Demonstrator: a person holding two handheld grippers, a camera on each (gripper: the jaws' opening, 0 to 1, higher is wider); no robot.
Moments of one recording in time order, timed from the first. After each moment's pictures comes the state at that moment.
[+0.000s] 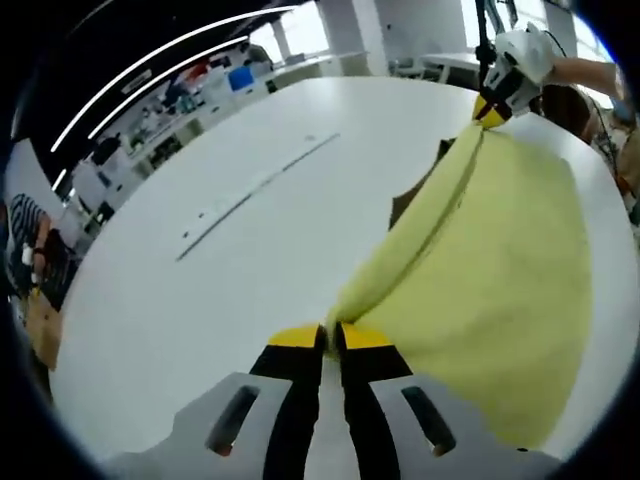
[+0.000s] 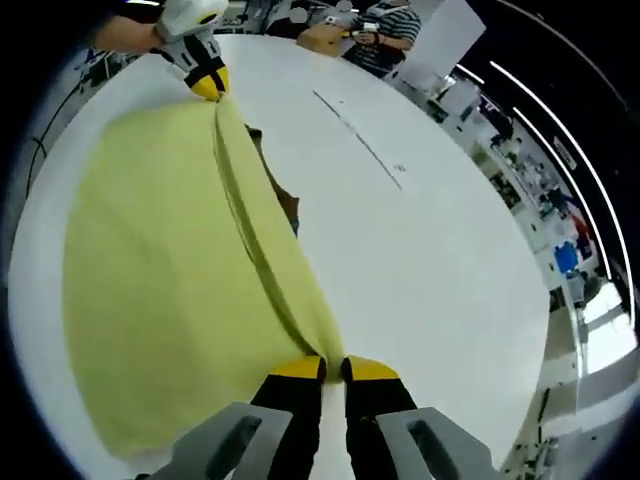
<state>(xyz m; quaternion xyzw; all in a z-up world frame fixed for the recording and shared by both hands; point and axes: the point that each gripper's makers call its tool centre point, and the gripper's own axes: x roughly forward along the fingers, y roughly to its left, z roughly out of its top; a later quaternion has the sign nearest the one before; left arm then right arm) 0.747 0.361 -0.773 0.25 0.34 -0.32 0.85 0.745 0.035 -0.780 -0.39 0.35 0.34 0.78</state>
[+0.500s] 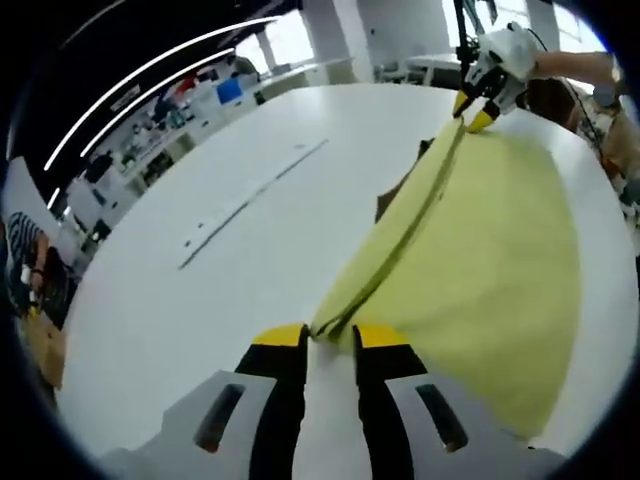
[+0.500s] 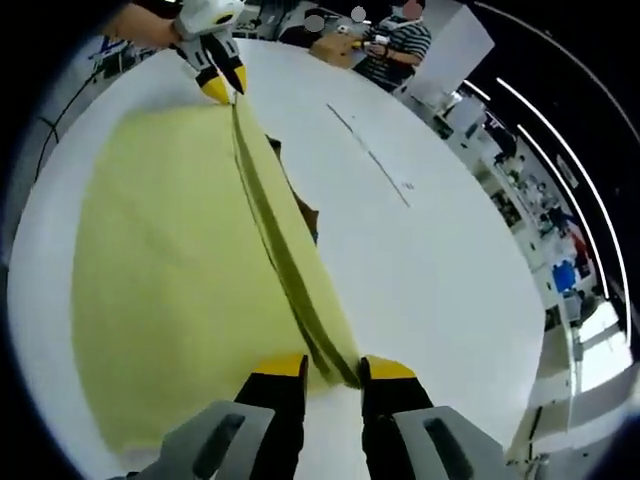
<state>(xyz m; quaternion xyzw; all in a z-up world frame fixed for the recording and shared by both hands) 0.739 0.366 -0.769 0.29 0.31 -0.34 0.84 0.736 0.043 -0.774 -0.41 0.31 0.35 0.78</state>
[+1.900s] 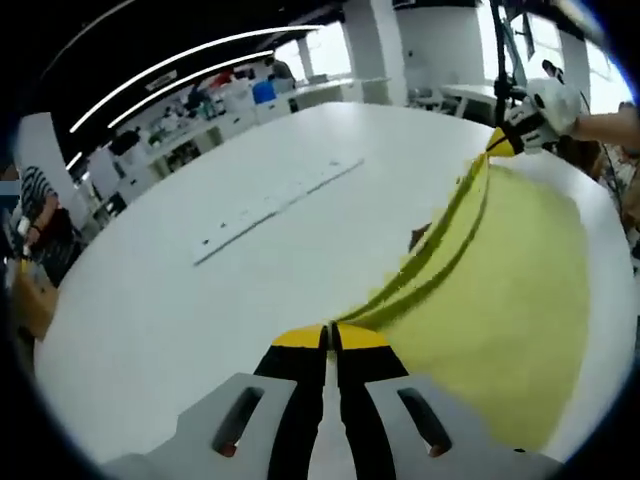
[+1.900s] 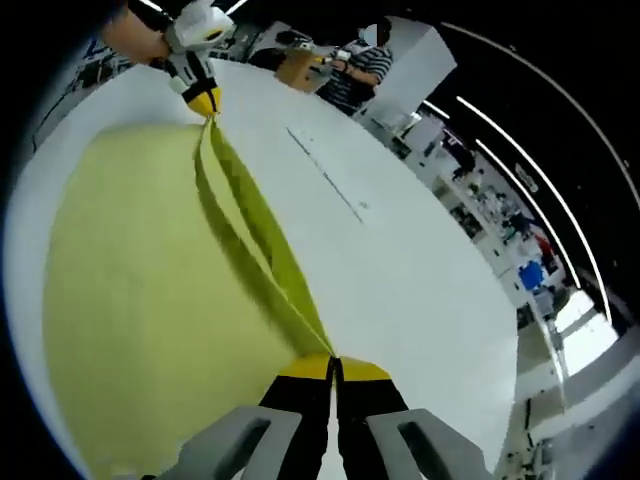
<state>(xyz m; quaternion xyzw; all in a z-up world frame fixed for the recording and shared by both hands) 0.767 0.367 -0.762 0.19 0.31 -0.28 0.89 0.766 0.040 -0.766 -0.35 0.27 0.29 0.85</state>
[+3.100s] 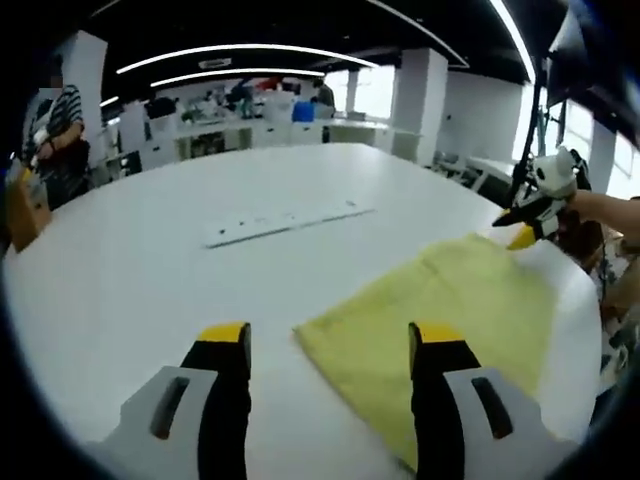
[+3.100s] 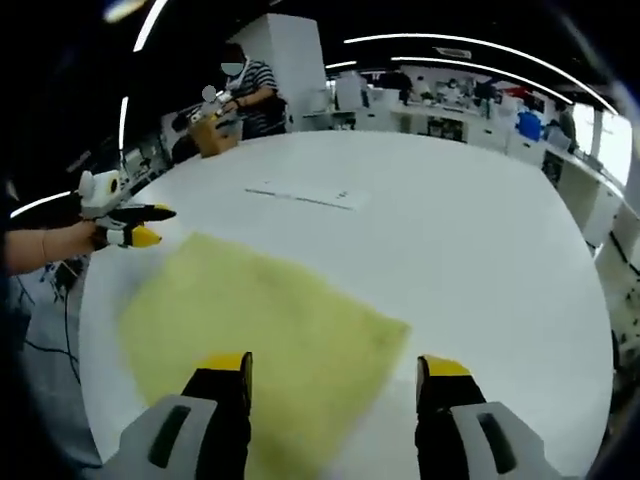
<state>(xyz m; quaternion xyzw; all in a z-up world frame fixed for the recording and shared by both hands) 0.733 0.372 -0.726 0.02 0.27 -0.27 0.92 0.717 0.054 -0.749 -0.04 0.38 0.29 0.88</state>
